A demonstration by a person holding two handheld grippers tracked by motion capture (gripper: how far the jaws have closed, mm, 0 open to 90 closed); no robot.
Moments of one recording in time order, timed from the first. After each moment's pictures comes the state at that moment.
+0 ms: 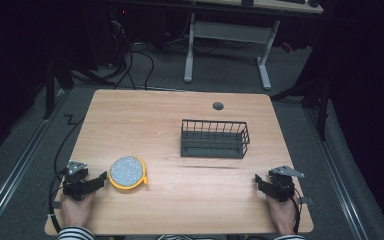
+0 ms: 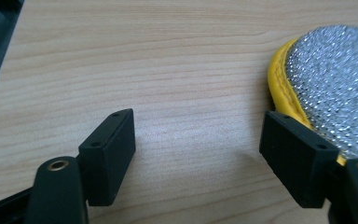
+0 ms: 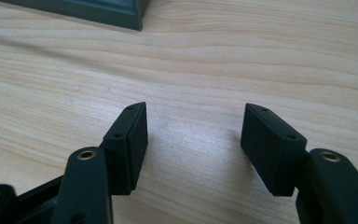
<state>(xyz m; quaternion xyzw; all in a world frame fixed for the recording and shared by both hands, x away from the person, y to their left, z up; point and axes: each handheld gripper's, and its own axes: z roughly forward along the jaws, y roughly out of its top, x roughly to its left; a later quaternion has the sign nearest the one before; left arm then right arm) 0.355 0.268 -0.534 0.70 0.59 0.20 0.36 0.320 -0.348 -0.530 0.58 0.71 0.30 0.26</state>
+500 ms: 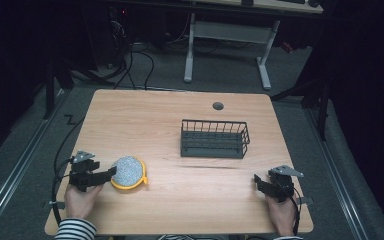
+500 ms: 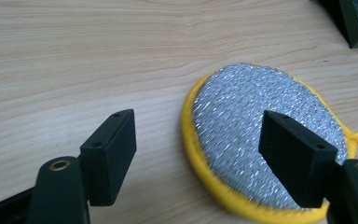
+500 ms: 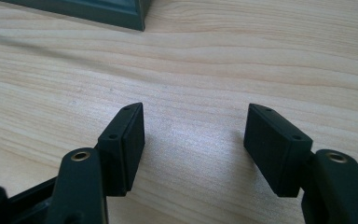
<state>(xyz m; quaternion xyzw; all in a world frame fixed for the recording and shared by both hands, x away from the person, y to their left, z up) 0.372 0.237 -0.497 0.75 0.54 0.15 0.37 0.322 -0.348 -0.530 0.58 0.71 0.30 0.26</state>
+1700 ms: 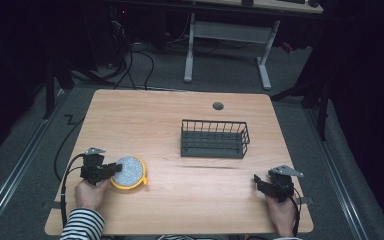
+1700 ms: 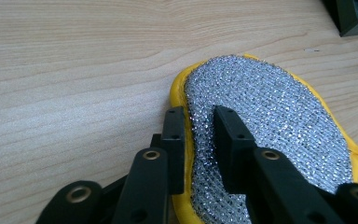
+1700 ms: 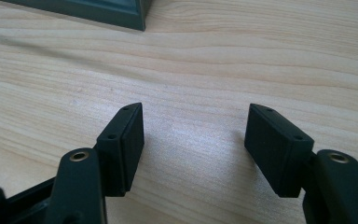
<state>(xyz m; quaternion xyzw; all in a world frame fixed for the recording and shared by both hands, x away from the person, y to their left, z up) 0.394 0.226 -0.514 0.76 0.53 0.08 0.37 0.322 -0.348 -0.530 0.58 0.71 0.30 0.26</state>
